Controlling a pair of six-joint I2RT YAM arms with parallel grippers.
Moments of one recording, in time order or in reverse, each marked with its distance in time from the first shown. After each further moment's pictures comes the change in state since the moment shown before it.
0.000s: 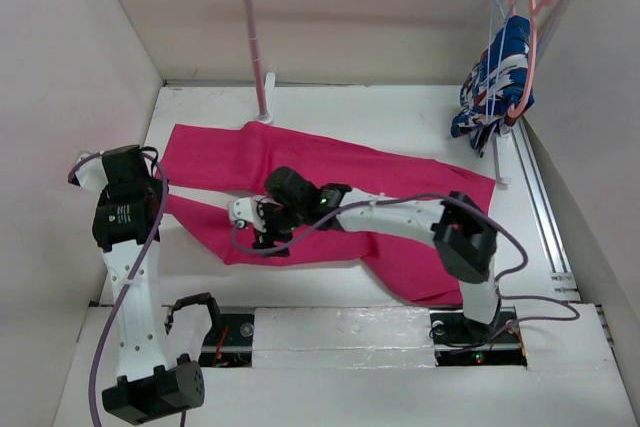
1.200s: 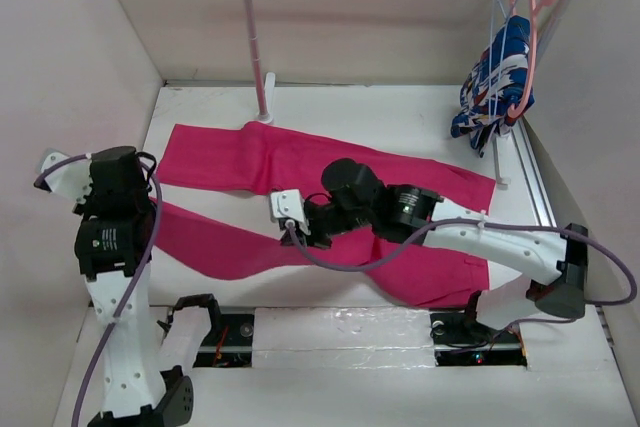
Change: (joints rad) left arm -0.111 -0.042 0.209 -0.148 -0.350 0.047; right arm 0.076 -0.454 -0.087 -0.134 0.030 0.097
